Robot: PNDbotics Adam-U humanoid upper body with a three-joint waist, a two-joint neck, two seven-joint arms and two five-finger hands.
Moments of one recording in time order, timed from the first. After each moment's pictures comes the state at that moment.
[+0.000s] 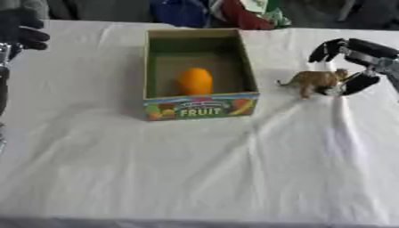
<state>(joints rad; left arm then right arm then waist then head) -0.32 0.43 0.00 -1.88 -0.01 0.01 0.08 -0.91 -0.57 0.06 -0.68 0.73 -0.76 0.37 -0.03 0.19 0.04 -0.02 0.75</state>
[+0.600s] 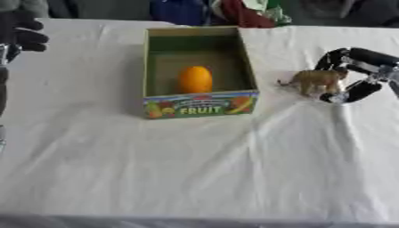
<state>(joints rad) -0.31 0.42 0.00 -1.87 -0.01 0.01 0.07 -0.91 -0.57 0.04 -0.62 0.85 -0.76 0.30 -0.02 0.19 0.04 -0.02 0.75</state>
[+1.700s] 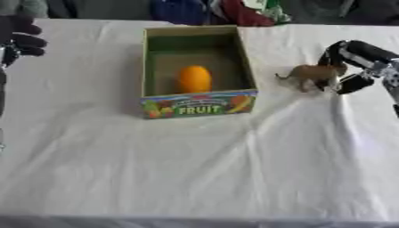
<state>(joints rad) -0.31 0.41 0.00 -1.87 -0.01 0.01 0.06 -0.93 -0.54 0.01 -0.59 0.95 -0.70 0.13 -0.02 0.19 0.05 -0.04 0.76</state>
